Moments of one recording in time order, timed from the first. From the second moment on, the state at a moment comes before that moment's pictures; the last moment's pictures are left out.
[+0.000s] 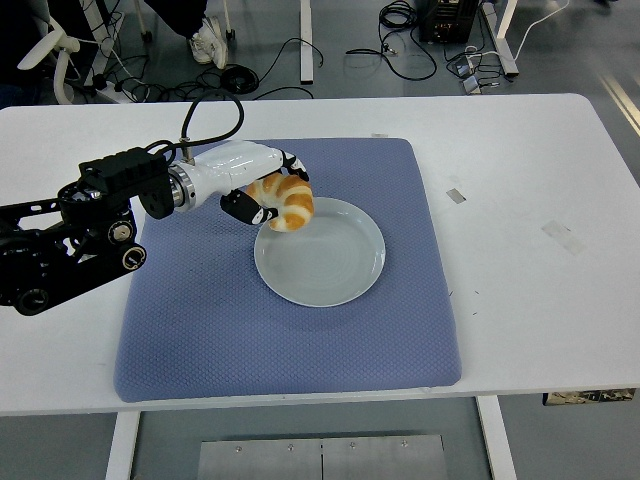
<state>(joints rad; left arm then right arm) -1.08 0.47 -0.22 -1.27 1.52 0.05 0.07 -0.08 0.00 0.07 0.15 -0.11 -0.06 0.21</state>
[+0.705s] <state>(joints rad) -0.97 0.63 -0.20 -1.24 1.55 0.26 -0.02 -0.08 0.00 0.07 0.15 -0.11 -0.06 0.21</state>
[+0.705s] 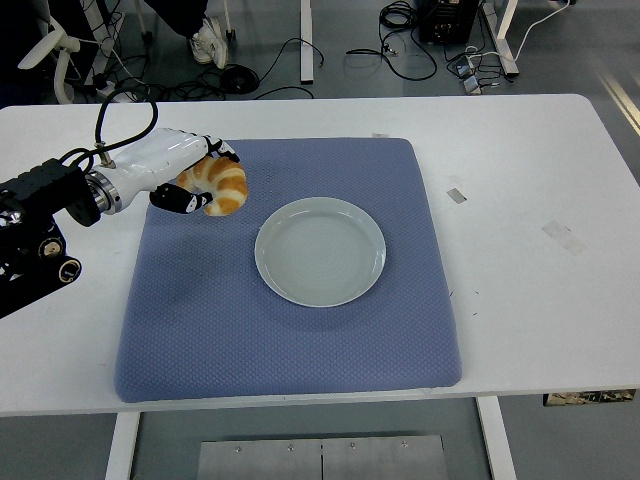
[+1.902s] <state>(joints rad) -0.87 0.65 -0.22 -1.18 1.54 0.37 -0.09 -0.08 0.00 0.07 0.15 -0.11 -0.06 0.21</state>
